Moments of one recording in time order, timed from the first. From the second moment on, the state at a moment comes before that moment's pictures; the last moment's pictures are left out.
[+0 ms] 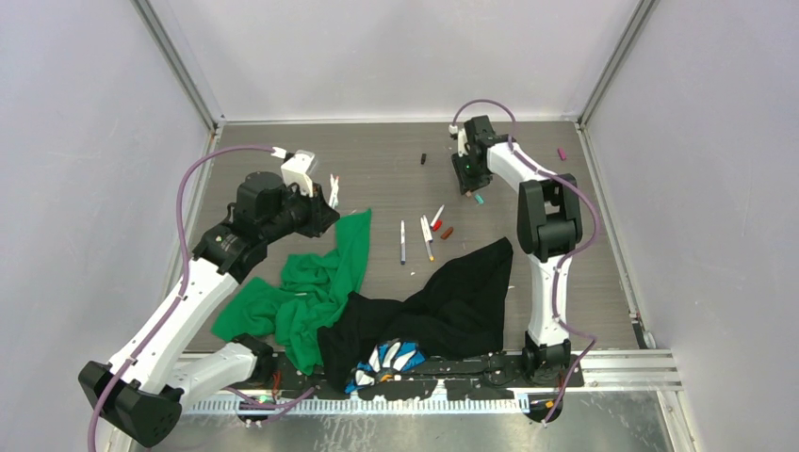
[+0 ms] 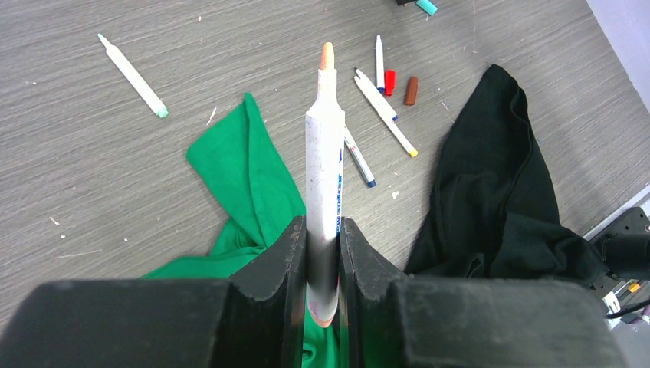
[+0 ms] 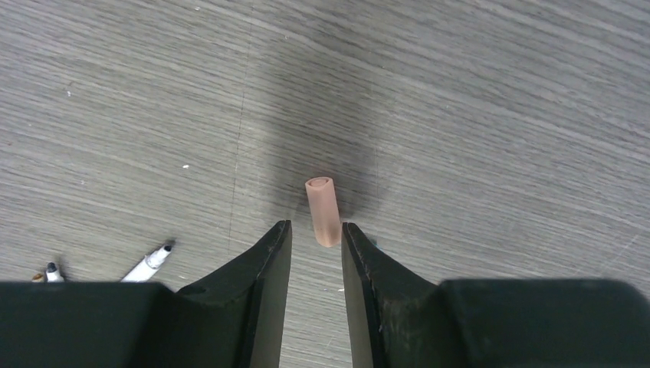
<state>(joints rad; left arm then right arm) -0.47 0.99 1.02 -0.50 0.16 -0.22 0.22 2.19 1.74 -0.64 -0.04 -0.10</state>
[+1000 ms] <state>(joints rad) -0.47 0.91 1.02 -0.50 0.13 -0.20 0.23 2.17 1.68 -0.58 -0.03 -0.03</state>
